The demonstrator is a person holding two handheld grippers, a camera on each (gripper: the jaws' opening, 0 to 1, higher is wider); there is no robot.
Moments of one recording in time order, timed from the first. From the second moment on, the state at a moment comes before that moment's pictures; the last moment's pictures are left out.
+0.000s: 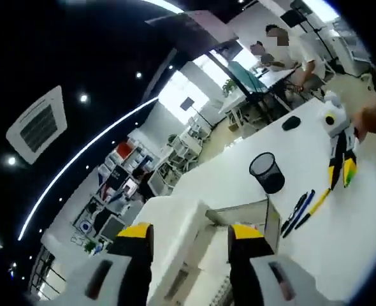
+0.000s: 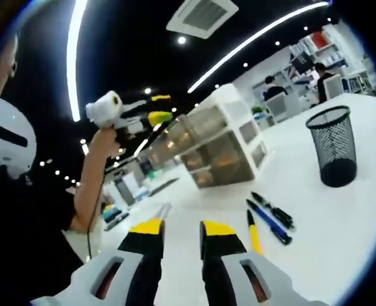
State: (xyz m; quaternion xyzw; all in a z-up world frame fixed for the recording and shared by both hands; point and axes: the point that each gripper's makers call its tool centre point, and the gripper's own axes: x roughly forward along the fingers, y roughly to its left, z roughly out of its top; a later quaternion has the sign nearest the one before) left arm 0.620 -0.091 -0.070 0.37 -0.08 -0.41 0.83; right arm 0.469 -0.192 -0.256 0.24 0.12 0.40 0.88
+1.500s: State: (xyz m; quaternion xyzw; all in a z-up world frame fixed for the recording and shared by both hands) left arm 0.469 0.065 -0.181 0.14 -0.03 -0.38 0.92; right arm 0.435 -0.107 -0.243 0.16 0.10 0.37 0.91
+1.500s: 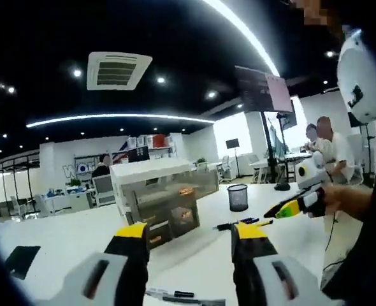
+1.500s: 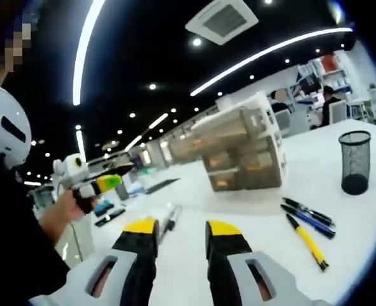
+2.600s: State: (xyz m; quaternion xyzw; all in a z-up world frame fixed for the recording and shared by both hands) left arm 0.485 0.129 -0.189 0.08 0.01 -0.28 0.96; right arm 0.431 -0.056 -0.249 0.03 0.17 0.48 0.86
